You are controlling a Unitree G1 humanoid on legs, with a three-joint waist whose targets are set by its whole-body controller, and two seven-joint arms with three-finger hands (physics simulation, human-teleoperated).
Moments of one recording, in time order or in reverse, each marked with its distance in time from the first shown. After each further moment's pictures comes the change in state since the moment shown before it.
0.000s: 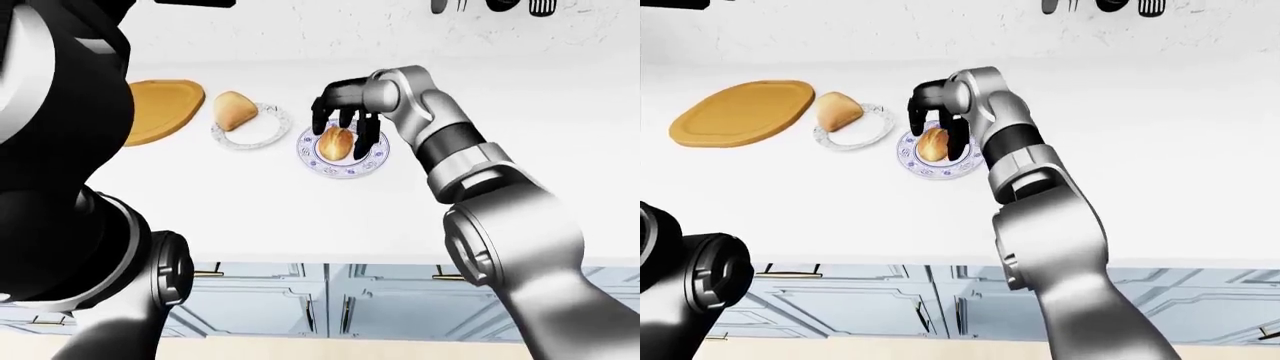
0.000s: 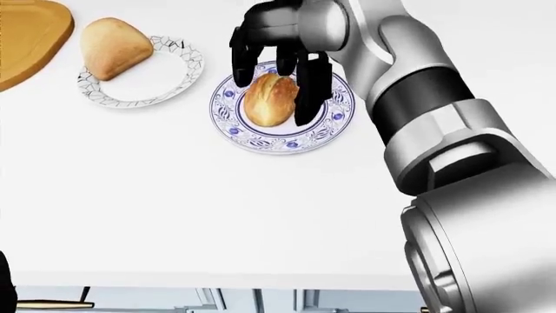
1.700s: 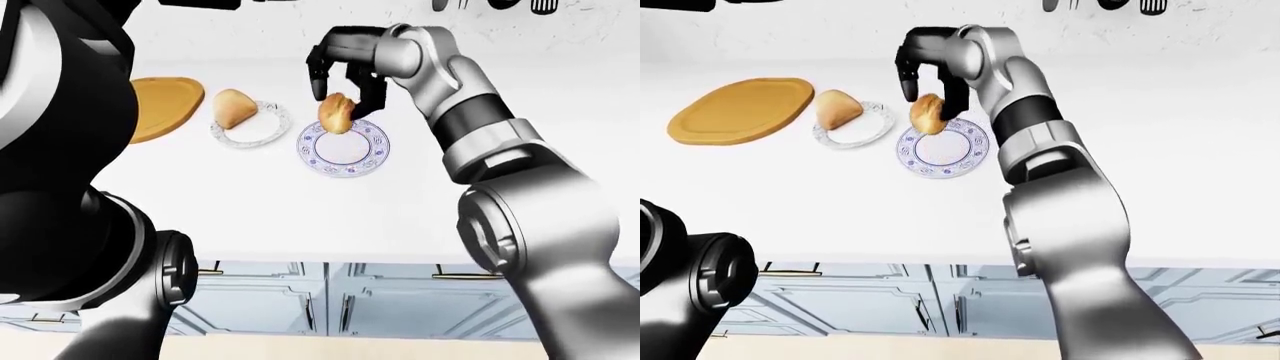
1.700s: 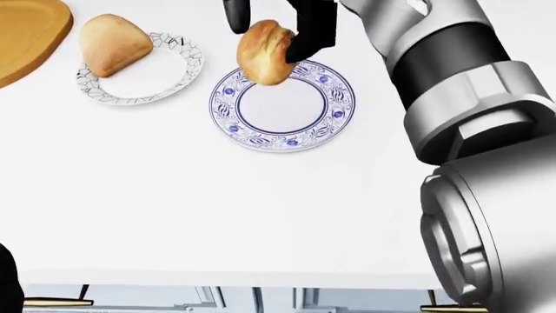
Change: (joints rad) left arm -0.006 -0.019 -0.002 -0.007 0.035 0.018 -0.025; right arm -0.091 -0.047 -0.072 -0.006 0.068 -0.063 -0.134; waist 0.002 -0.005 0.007
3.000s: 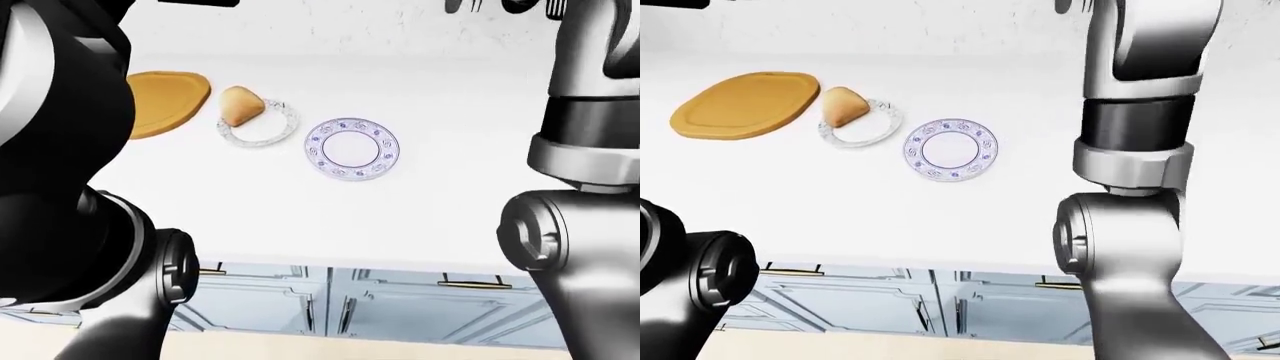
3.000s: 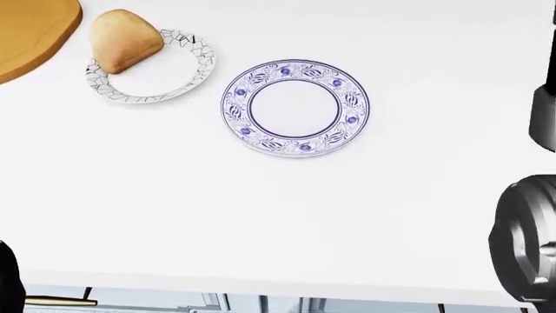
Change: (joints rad) left arm -0.011 -0.005 0.004 -0.012 0.006 0.018 0.000; right arm 0.162 -0.191 -0.151 -0.974 1.052 0.452 -0.459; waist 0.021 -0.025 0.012
